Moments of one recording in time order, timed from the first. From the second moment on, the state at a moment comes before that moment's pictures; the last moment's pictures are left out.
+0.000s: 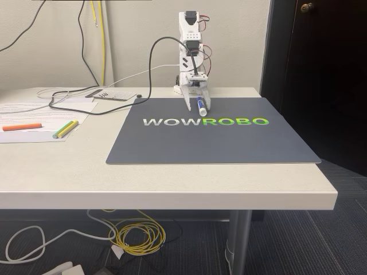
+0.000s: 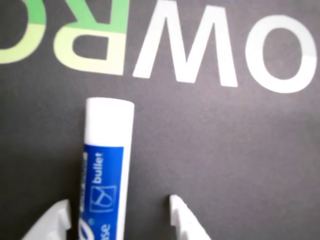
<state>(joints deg) -13.5 117.0 151.3 28.8 -94.4</state>
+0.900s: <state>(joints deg) -14.2 114.8 151.3 25.0 -93.5</state>
